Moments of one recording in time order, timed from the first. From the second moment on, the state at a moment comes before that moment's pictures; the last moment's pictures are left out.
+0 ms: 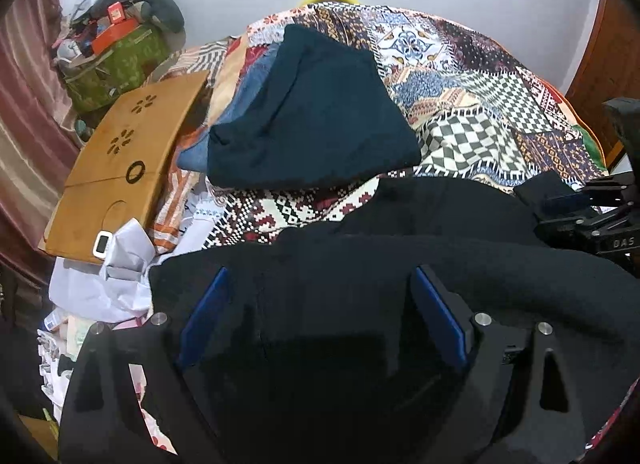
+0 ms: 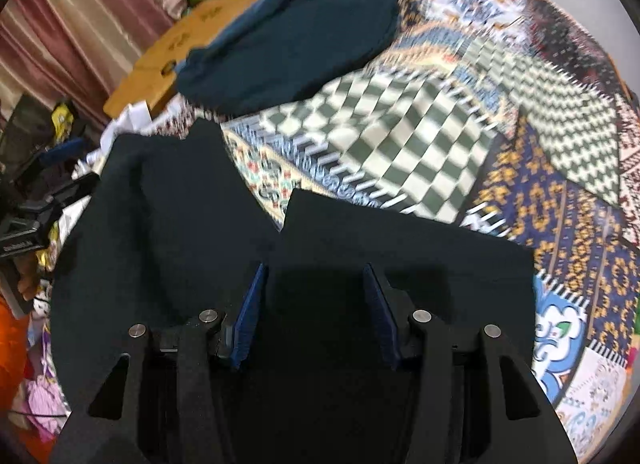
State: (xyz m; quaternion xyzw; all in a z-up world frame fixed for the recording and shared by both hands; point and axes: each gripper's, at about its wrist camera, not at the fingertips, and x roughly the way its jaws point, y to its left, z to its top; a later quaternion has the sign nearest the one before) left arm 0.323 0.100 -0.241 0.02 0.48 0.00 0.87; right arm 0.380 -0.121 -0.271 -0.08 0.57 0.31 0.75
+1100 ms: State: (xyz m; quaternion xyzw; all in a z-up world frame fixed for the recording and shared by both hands) left arm 0.259 0.053 -0.184 0.04 0.44 -0.06 0.89; right arm 0.221 -0.301 -0.139 0.07 0.36 0.13 0.92
